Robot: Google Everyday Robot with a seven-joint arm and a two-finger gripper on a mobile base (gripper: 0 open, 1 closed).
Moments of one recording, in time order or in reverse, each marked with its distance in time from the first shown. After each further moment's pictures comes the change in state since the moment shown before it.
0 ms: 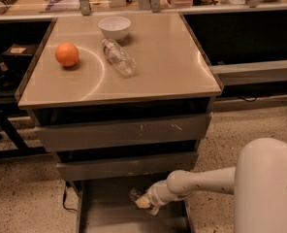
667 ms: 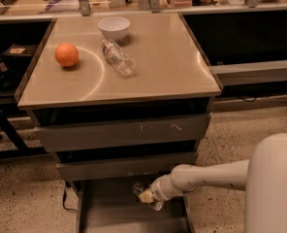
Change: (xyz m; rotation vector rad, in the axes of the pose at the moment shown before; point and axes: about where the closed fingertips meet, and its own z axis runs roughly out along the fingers) arm -0.019 0.007 -0.046 0.045 0.000 0.028
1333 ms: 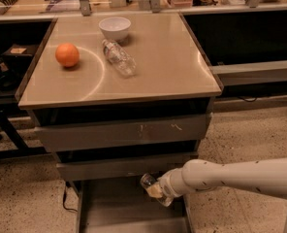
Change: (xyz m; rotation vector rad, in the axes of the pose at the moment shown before) arm -0.020 0.017 -0.093 0.092 -0.030 -0.004
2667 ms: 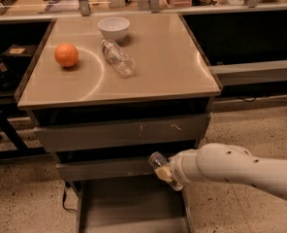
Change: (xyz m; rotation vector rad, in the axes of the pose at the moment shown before) arm -0.063 0.021 -0.141 0.170 -0.064 -0.026
